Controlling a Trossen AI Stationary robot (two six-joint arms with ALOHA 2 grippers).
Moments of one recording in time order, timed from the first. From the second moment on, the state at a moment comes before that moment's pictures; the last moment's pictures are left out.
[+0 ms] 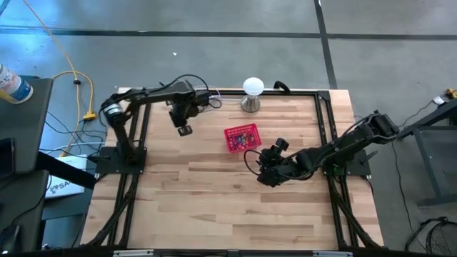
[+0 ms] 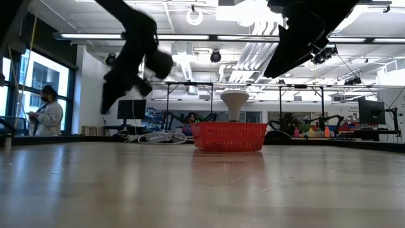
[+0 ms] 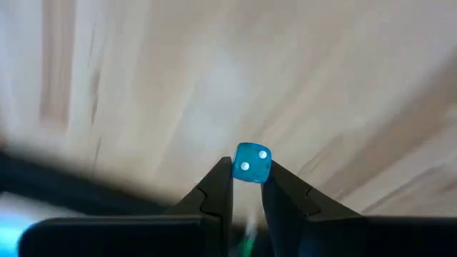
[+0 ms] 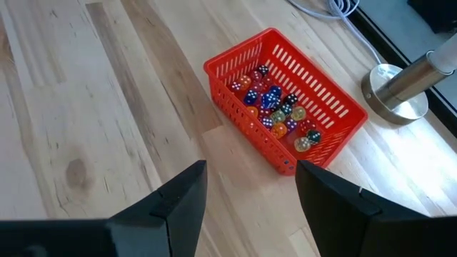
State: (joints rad) left arm 0.55 1.76 1.34 -1.40 -0.12 0.05; right arm 0.37 1.47 0.98 -0.56 0.70 0.62
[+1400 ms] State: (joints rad) left arm 0.17 1.83 1.23 -0.15 -0.04 0.14; right arm 0.40 1.47 0.98 -0.51 0.71 0.60
